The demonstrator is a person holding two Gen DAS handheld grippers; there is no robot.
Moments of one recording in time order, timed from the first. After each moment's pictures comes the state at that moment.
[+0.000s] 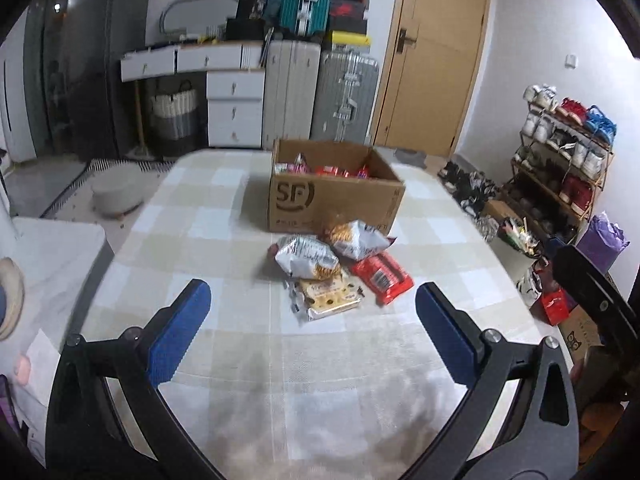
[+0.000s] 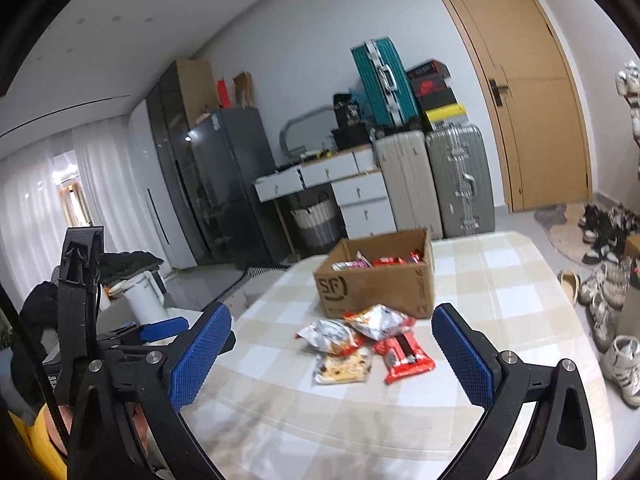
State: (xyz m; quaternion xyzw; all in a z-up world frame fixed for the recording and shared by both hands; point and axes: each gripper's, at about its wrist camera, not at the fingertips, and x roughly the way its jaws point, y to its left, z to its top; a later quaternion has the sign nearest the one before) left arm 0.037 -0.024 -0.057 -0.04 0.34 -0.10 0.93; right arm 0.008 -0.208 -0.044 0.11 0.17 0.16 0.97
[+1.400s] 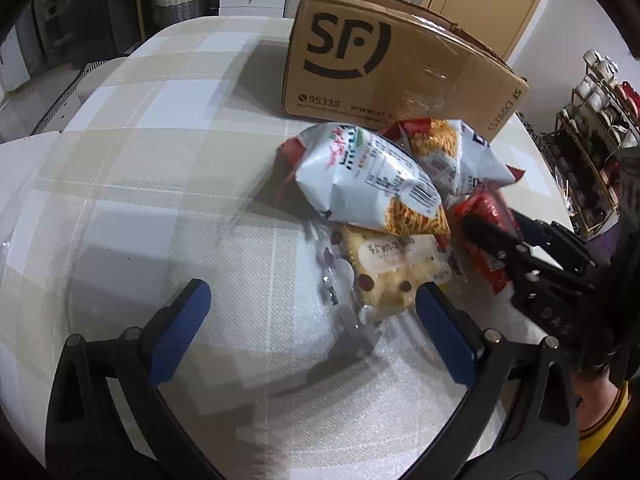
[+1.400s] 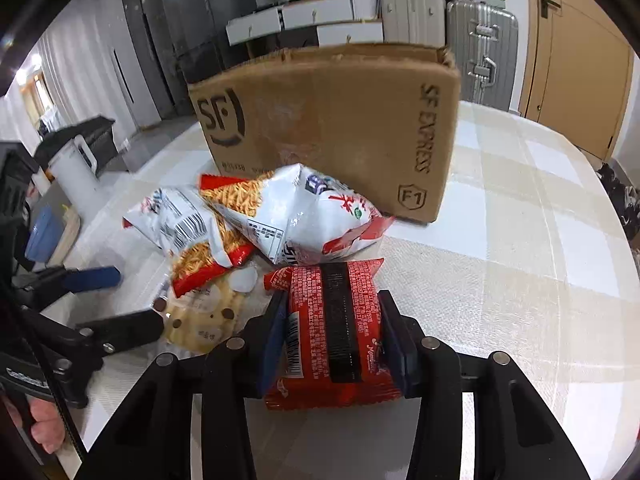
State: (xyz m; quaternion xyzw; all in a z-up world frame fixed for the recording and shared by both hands) left arm 0.216 -0.028 -0.224 -0.06 0.51 -0.07 0.85; right arm 0.231 -0.191 -0.206 -0.01 0.41 0.15 0.90
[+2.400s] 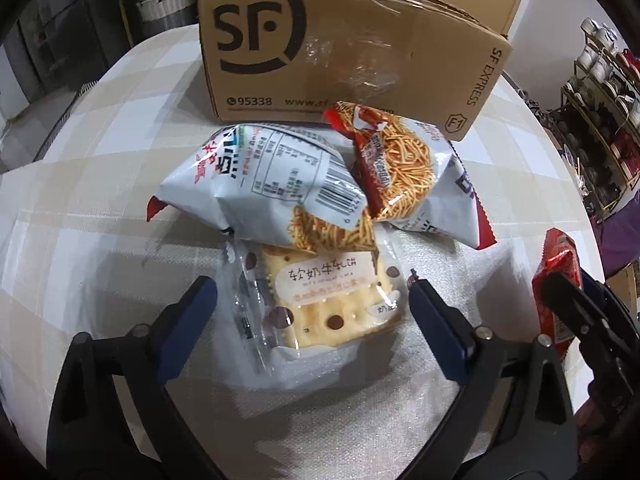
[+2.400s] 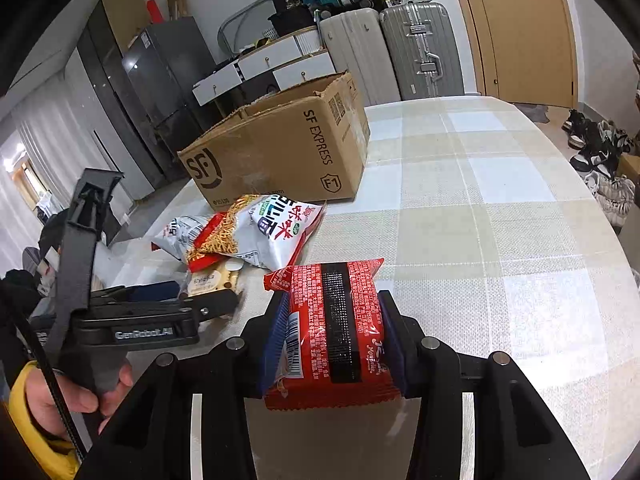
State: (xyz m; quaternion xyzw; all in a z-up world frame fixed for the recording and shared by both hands) left arm 0.216 -0.106 -0.208 -0.01 0.51 -0.07 0.86; right arm 0.155 -0.259 -0.189 0.12 0.37 0.11 0.92
